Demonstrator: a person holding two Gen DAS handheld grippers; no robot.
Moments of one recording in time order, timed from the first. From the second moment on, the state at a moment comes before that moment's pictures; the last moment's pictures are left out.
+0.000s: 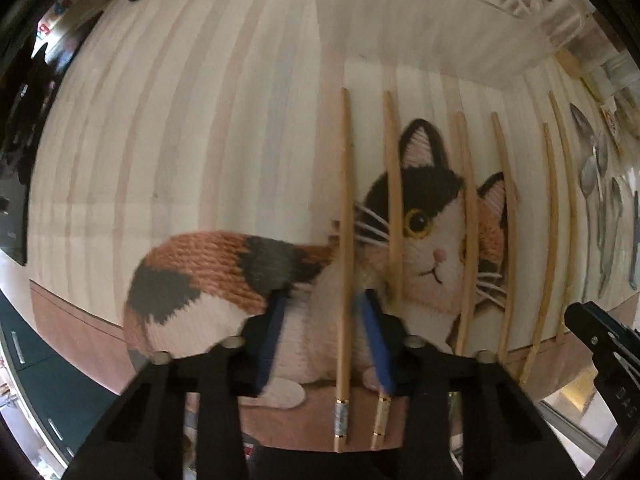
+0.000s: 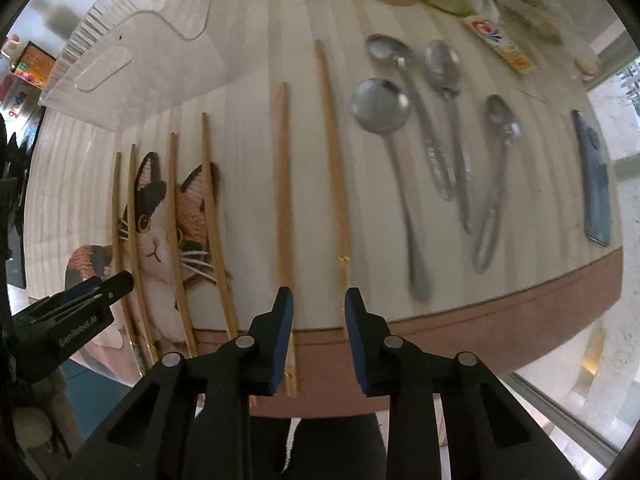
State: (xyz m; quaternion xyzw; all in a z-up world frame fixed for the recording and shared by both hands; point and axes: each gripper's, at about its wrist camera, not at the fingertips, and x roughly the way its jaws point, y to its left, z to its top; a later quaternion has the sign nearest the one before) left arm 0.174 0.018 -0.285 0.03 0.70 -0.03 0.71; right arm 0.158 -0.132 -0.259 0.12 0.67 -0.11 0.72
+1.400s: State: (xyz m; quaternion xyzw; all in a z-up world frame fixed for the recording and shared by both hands) left arm 0.209 0.073 -0.265 0.09 0.69 -0.06 0.72; right arm 0.187 -0.066 -0.305 0.04 0.70 -0.17 0.69
